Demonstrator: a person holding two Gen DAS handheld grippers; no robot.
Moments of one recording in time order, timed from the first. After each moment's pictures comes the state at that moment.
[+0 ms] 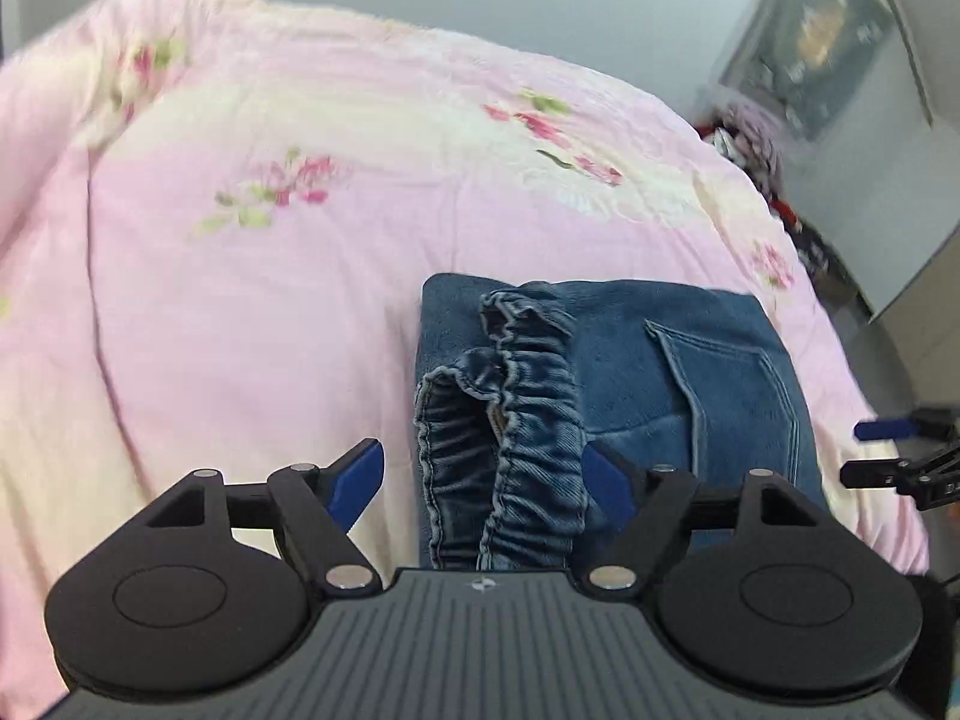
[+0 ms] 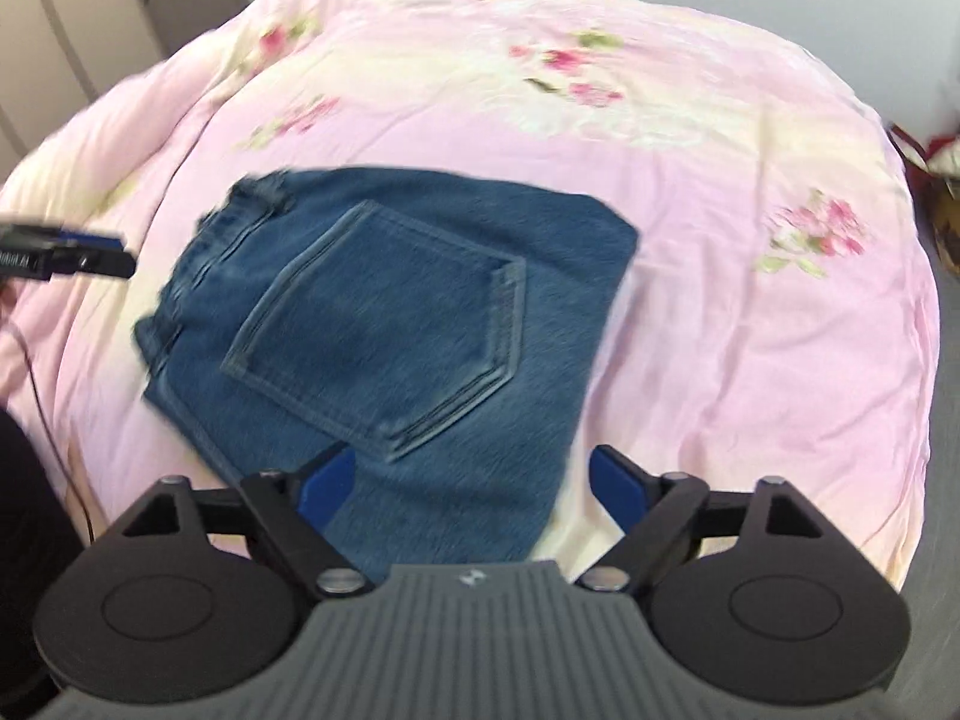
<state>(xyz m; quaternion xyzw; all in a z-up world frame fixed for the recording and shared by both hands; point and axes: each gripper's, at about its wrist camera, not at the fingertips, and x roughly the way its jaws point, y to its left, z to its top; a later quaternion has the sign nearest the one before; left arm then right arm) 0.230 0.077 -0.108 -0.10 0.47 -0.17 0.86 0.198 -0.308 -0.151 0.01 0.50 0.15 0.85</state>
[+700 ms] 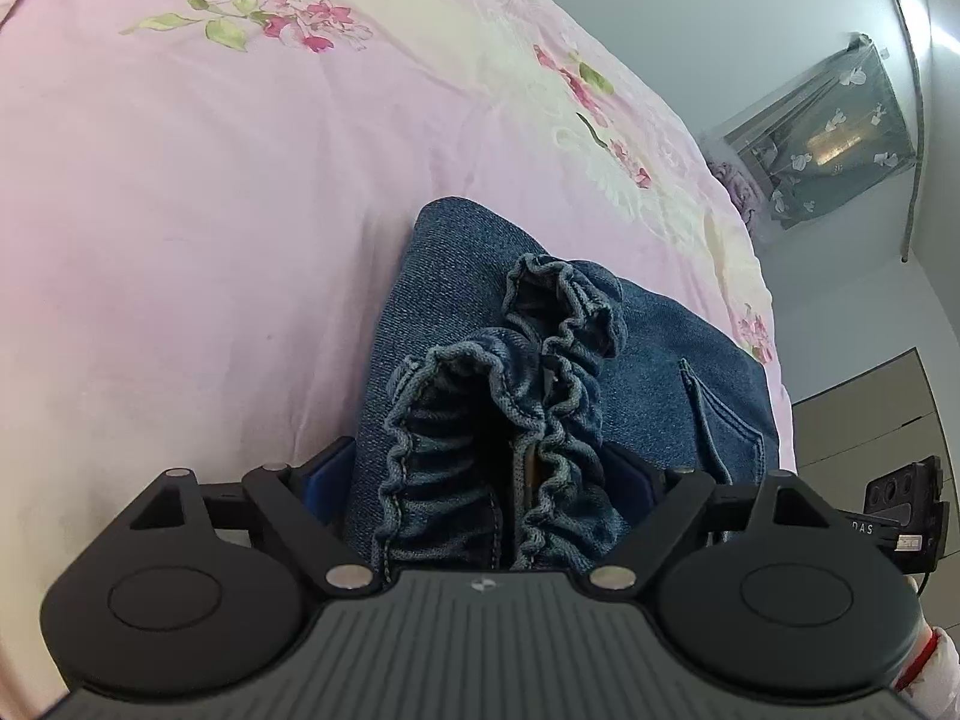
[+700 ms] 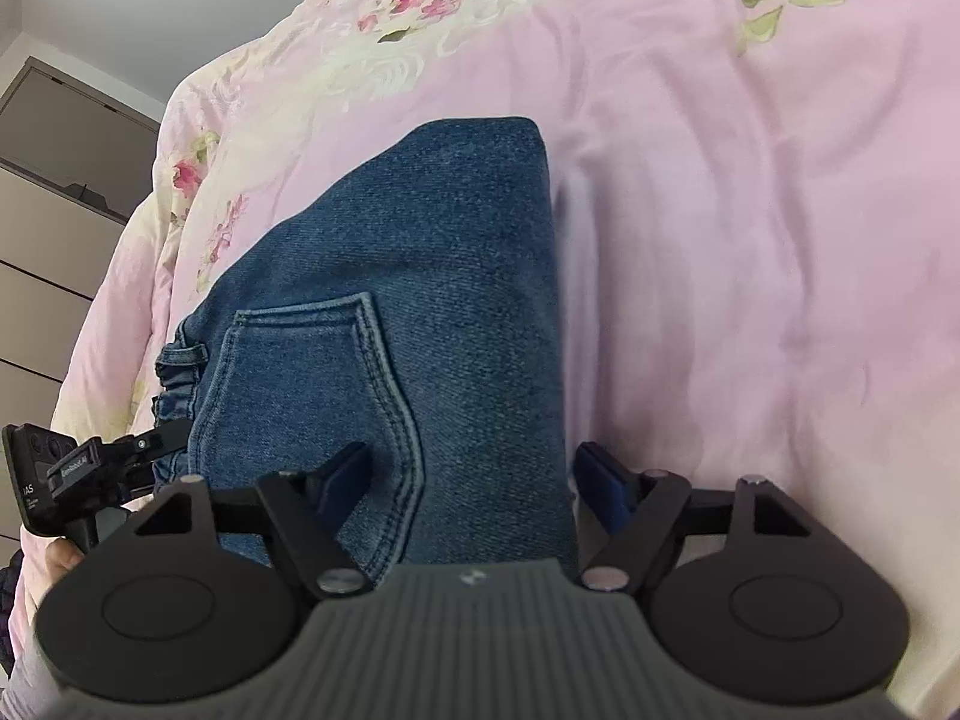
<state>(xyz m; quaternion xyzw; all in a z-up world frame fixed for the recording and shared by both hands) 0.282 0.082 -0.195 -0.26 0.50 -0.19 0.80 0.275 -0.335 -0.251 0.27 0.54 0.16 0.78</state>
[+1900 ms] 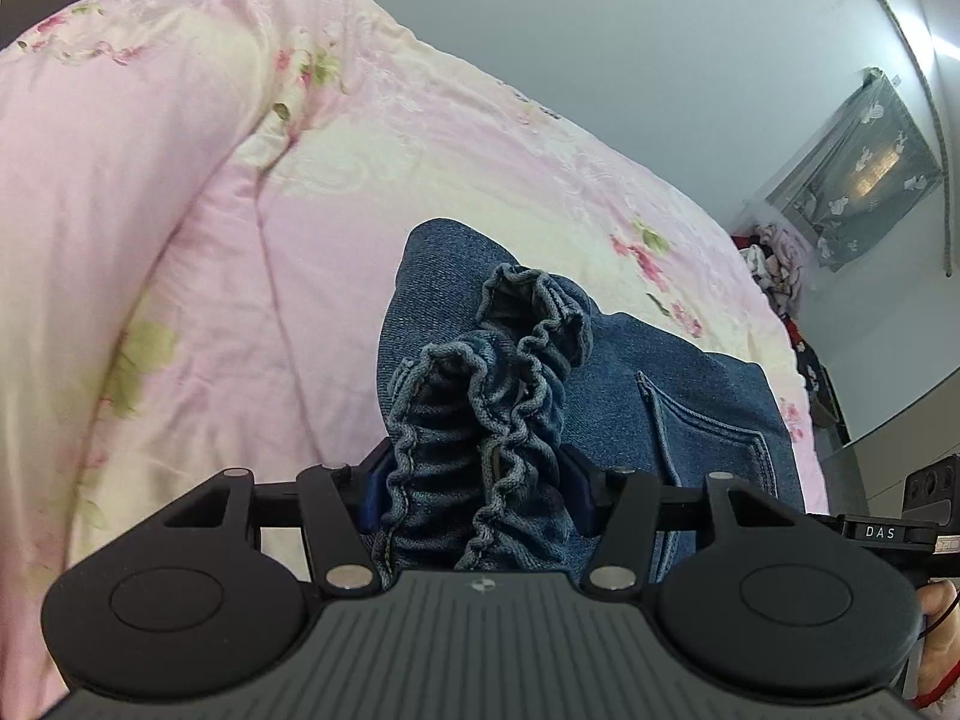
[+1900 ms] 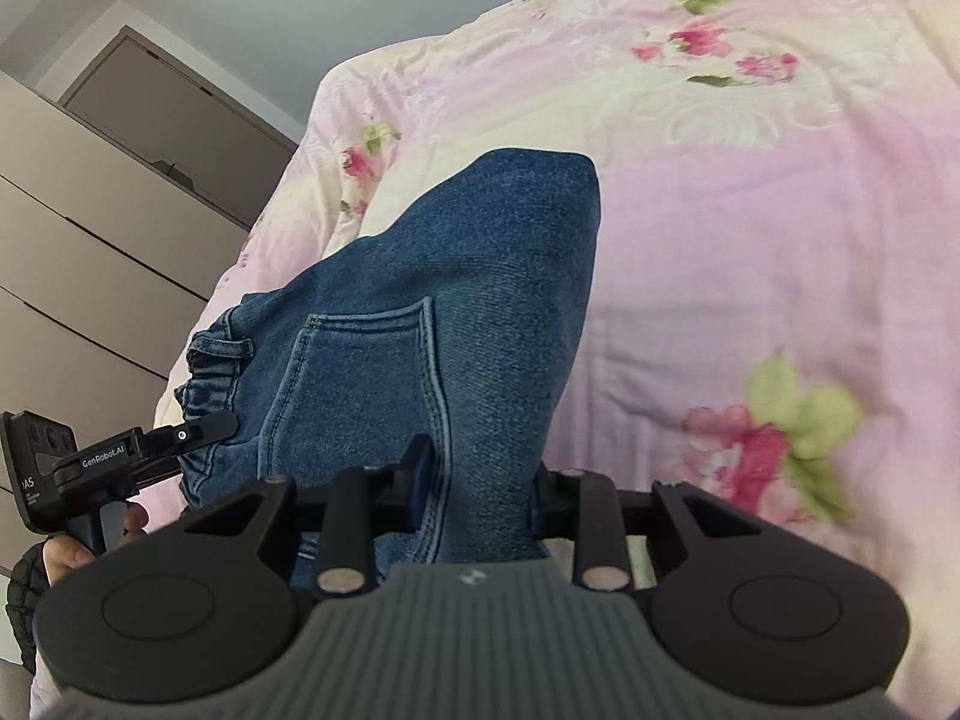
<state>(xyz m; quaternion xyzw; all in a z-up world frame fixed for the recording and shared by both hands) 0.270 0.257 -0.049 -0.19 0.45 -0.12 0.86 0.270 -0.123 -0.131 0.26 0.49 0.24 0.80</state>
